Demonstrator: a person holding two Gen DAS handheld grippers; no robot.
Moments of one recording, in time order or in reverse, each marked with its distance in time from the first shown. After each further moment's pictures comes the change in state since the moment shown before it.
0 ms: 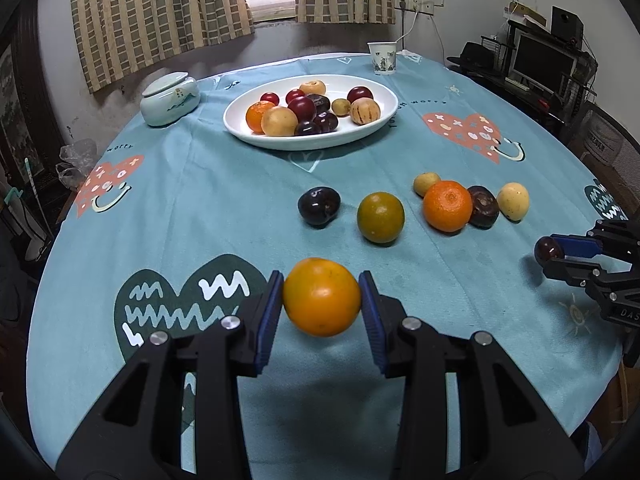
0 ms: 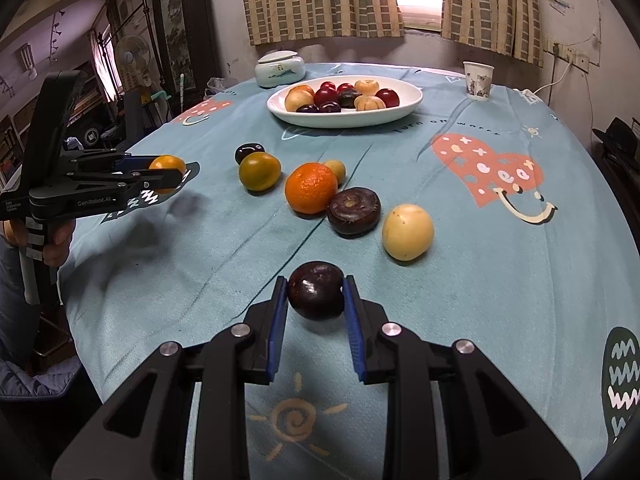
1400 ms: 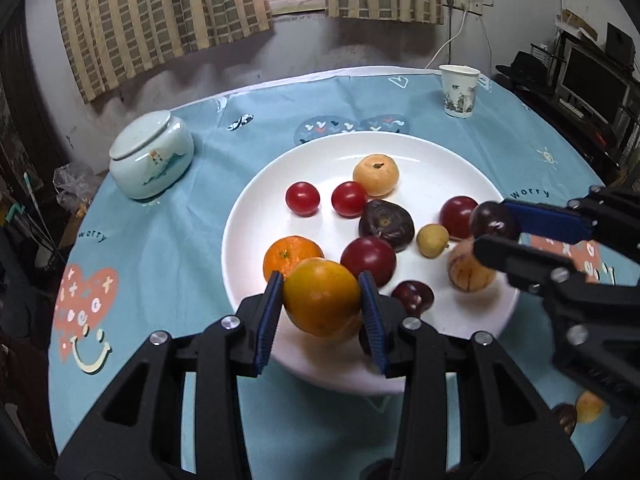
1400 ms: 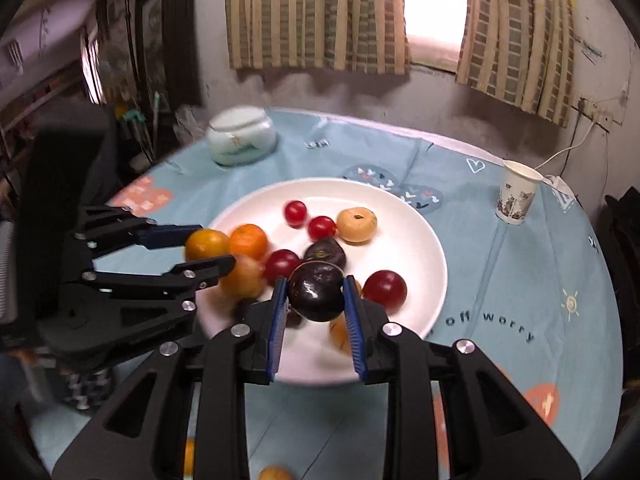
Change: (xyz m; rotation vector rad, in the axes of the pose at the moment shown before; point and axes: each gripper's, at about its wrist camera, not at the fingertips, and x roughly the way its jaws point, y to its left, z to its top) left arm 0.145 0.053 0.191 -0.046 0.054 0.069; right arm 0.142 -0.030 0.238 -0.067 -0.011 -0.092
